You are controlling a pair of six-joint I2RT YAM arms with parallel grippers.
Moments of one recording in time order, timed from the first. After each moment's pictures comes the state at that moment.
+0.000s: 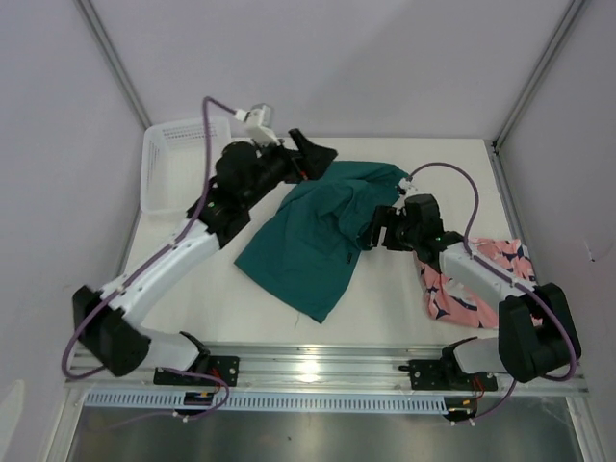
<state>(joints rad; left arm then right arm) -0.63 1.45 1.37 0.01 0.07 -0.64 0.34 1.33 0.78 -0.12 -0.21 0.47</state>
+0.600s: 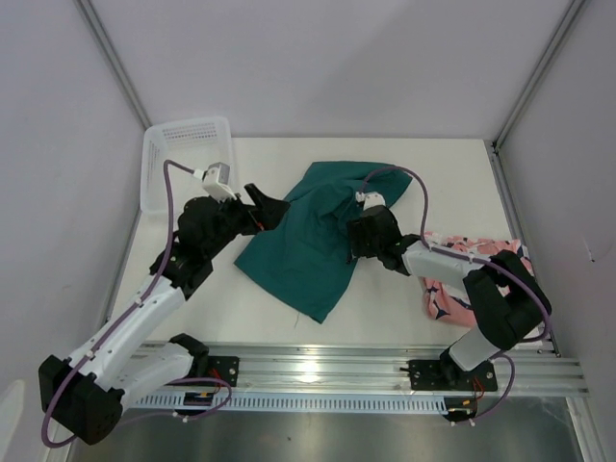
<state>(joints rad) -0.47 0.97 0.81 -0.03 0.06 -0.65 0.60 1.55 0.82 -0.02 0.22 0.26</state>
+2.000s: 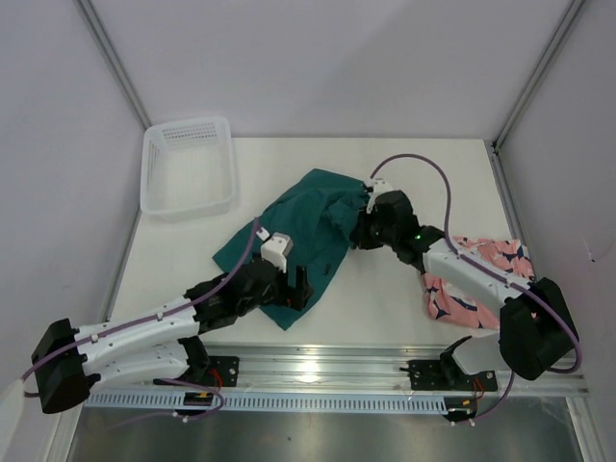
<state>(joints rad) -0.99 0.93 0.57 -0.21 -0.23 -0.55 0.62 1.39 0.90 -0.14 -0.02 0.35</state>
